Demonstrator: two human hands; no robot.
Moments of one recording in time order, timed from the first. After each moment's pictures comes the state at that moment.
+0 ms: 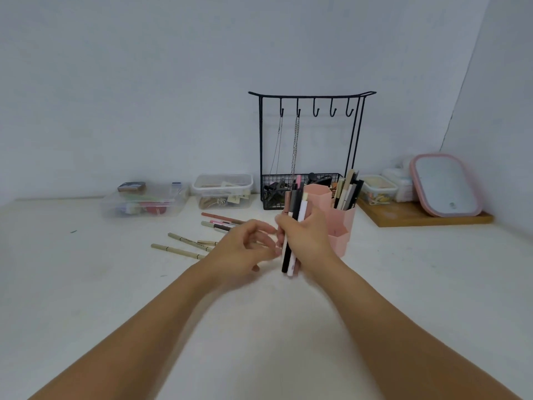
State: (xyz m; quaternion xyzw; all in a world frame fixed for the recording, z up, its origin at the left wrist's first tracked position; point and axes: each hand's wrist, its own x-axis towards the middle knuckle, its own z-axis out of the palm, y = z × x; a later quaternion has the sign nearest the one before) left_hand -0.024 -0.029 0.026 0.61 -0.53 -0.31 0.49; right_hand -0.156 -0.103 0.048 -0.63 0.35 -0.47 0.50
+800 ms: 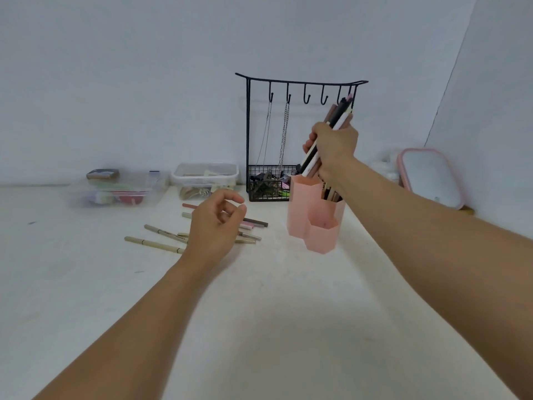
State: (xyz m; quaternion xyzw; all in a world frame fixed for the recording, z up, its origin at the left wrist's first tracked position) left_hand -0.009 -0.060 0.013 0.59 -0.48 -0.08 0.64; right_hand -0.154 -0.212 0.146 -0.47 0.32 -0.62 0.55
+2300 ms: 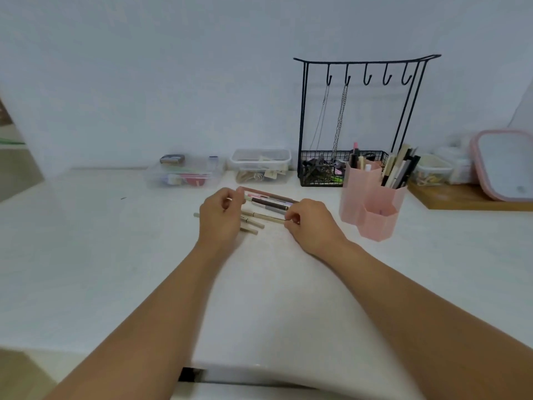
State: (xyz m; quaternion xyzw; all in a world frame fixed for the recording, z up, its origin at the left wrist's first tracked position) left_hand 0.044 -0.003 0.003 0.71 -0.34 -0.03 0.61; right_hand -0.108 -0.114 0.006 -0.91 0.30 -0.26 0.13
